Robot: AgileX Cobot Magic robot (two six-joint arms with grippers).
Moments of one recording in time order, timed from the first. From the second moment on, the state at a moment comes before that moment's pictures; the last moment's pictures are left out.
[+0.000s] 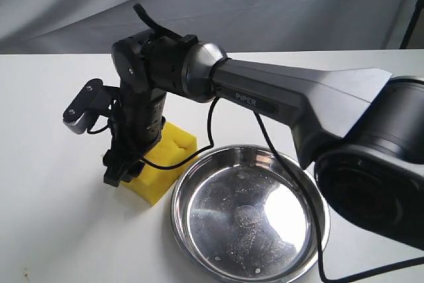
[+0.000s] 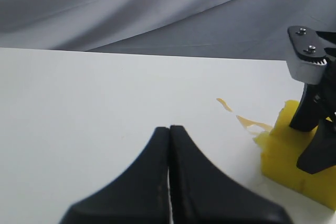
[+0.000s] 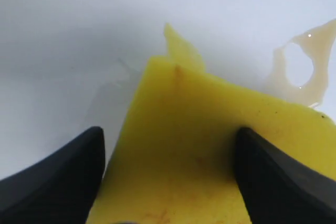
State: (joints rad) left arm -0.02 0.00 0.00 -0.05 0.29 -0.02; right arm 0.85 2.40 -2.08 0.08 1.05 -0.48
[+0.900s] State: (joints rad) left arm -0.02 0.00 0.00 -0.05 0.29 -0.02; right arm 0.84 2.40 -2.08 -0.18 1.03 -0.16
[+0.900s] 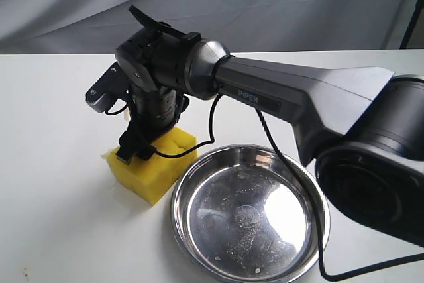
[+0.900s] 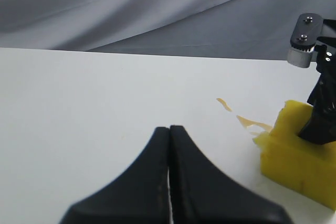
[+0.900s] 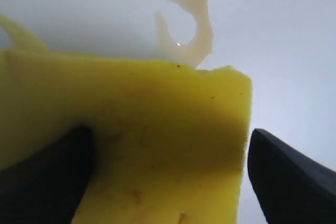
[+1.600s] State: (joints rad) left arm -0.02 0.00 0.00 -0.05 0.29 -0.02; right arm 0.84 2.41 -2.09 -0.17 1.03 -0.15
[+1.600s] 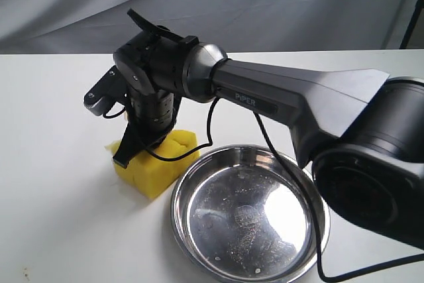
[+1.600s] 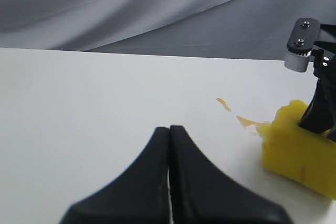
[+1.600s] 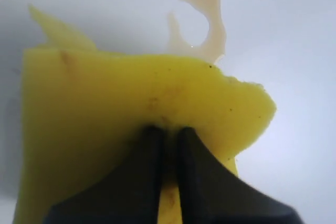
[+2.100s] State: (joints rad) left arm -0.02 0.00 0.00 -0.05 0.29 -0.02; right arm 0.84 2.31 -2.09 -0.23 0.97 -0.15
